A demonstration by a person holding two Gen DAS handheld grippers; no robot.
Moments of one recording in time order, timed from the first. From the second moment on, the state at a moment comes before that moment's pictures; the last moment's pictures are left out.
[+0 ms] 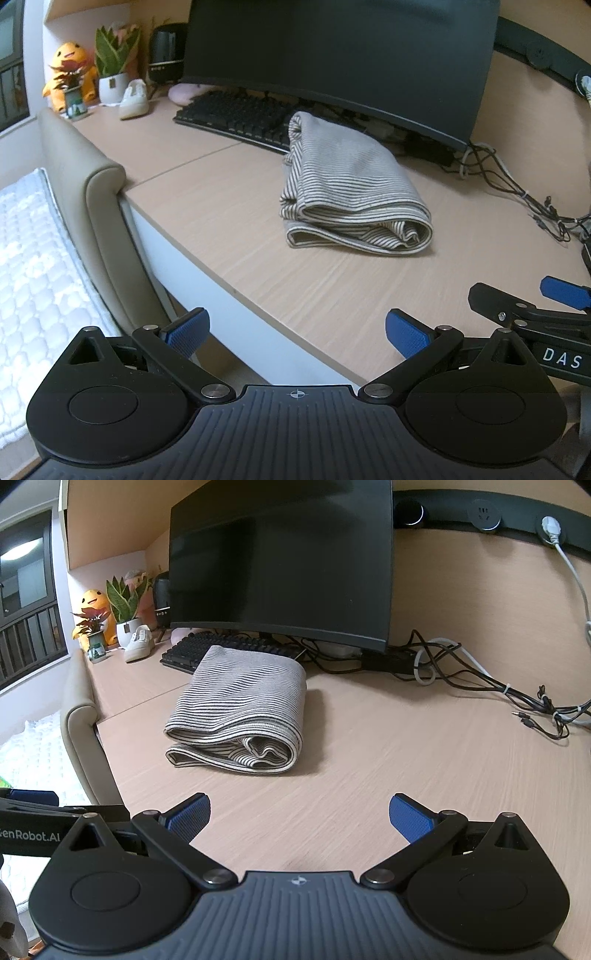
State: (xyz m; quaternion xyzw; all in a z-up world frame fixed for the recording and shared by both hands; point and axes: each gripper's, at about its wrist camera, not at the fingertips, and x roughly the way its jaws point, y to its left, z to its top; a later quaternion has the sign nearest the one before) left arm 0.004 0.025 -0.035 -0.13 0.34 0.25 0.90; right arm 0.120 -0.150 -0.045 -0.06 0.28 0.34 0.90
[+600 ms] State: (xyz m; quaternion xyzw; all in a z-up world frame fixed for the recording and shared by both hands) left arm 0.003 0.023 -0.036 -0.13 0.33 0.25 0.90; right arm 0.120 -0.150 -0.045 -0.06 0.28 0.34 0.90
